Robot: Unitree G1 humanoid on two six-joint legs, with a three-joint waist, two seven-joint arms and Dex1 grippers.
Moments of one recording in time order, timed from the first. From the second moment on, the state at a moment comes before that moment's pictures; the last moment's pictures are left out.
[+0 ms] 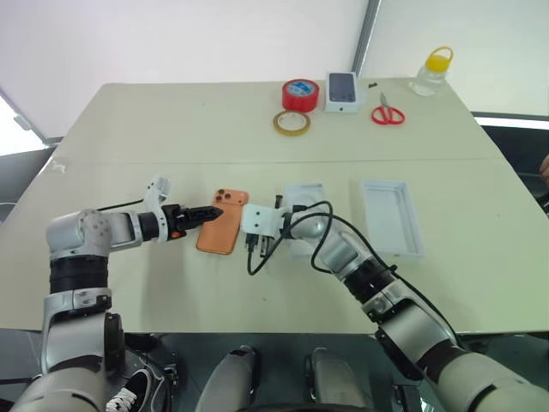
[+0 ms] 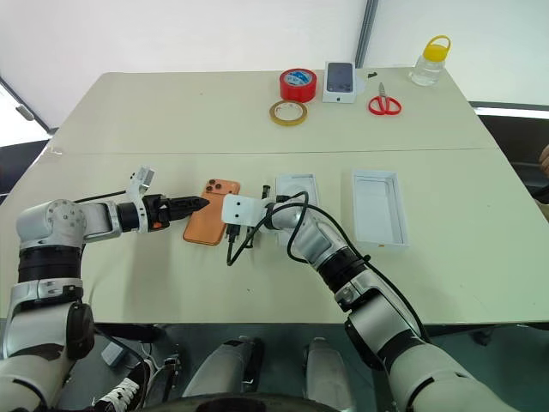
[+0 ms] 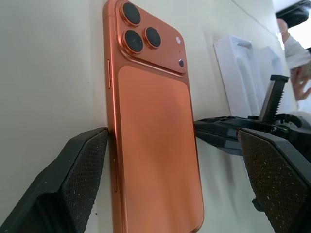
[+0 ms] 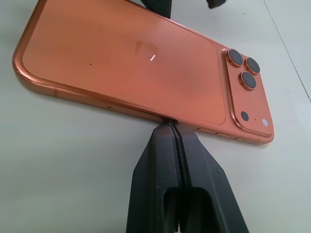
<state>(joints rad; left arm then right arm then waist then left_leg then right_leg) -0.66 0.53 0.28 0.36 -0.61 1.34 -0.70 -0.75 -0.15 0.50 0.46 -0.35 0.07 0.73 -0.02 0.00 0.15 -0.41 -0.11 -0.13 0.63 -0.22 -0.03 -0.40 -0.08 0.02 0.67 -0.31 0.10</state>
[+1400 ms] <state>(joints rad) -0.66 0.39 0.39 0.18 -0.58 1.50 -0.49 -0.75 -0.15 0.47 0.49 -0.38 0.02 0.73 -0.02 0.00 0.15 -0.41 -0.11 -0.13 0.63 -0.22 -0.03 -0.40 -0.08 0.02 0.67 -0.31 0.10</state>
